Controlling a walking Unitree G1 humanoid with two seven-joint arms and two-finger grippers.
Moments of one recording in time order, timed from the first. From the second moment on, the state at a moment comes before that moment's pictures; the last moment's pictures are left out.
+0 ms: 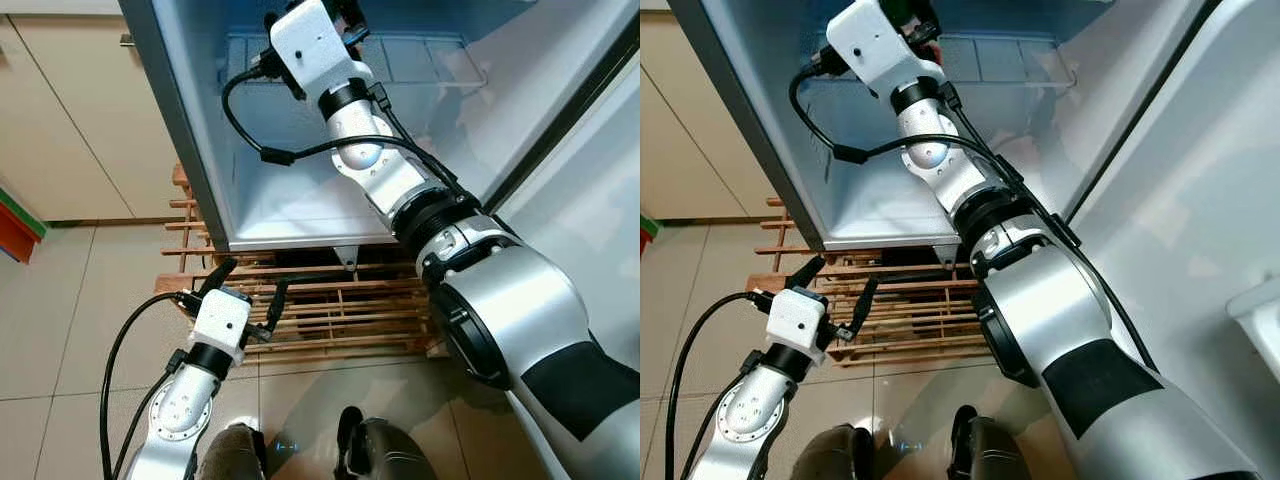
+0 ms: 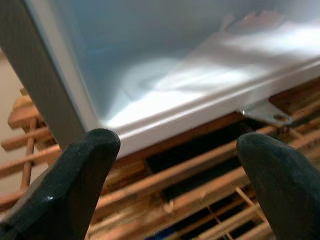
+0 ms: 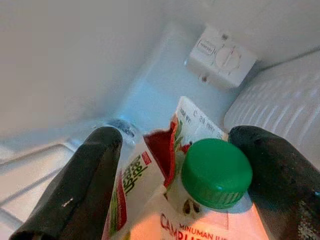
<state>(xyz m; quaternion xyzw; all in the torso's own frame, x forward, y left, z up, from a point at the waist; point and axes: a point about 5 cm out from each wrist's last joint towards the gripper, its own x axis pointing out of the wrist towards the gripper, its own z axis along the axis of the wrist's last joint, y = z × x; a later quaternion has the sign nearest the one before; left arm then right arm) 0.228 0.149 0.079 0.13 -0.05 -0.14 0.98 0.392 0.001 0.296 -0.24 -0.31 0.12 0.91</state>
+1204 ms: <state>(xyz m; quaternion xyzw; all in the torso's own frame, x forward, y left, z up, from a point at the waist) 0.237 0.145 0.082 0.13 -0.05 -0.13 0.98 0.392 -0.009 0.320 -0.06 -0.32 0.14 0.94</state>
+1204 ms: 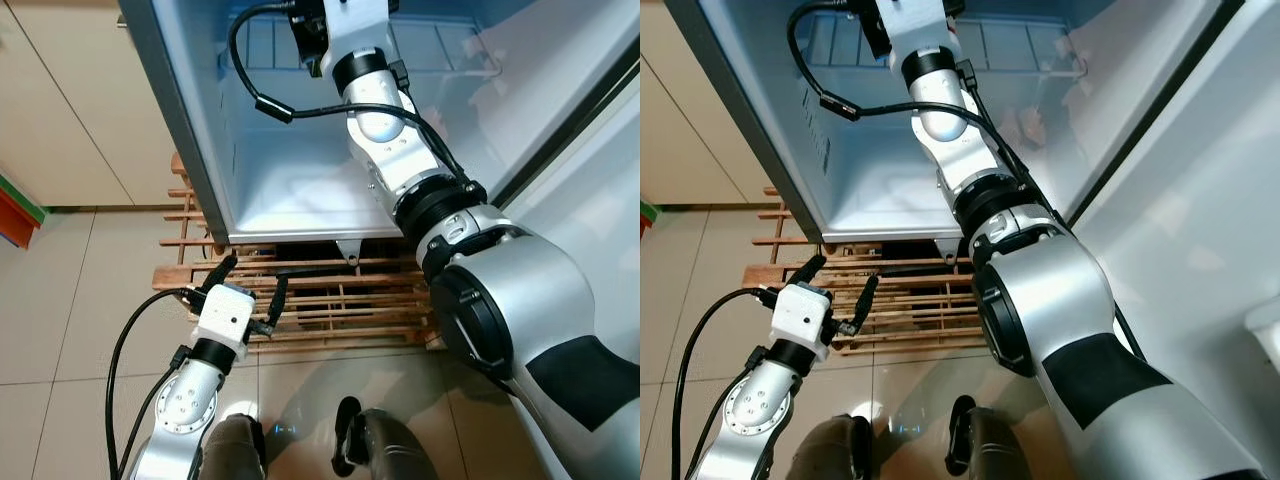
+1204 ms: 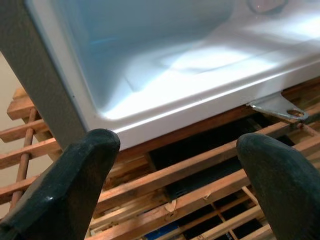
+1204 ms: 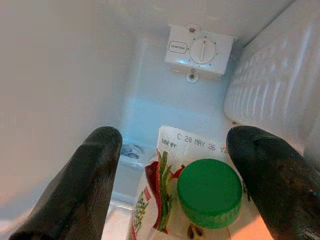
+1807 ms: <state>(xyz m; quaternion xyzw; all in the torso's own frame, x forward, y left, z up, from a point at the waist) 0.245 0.142 0.078 0.13 -0.05 -0.13 0.98 0.378 -0.006 0.279 0.06 -0.31 0.19 0.93</state>
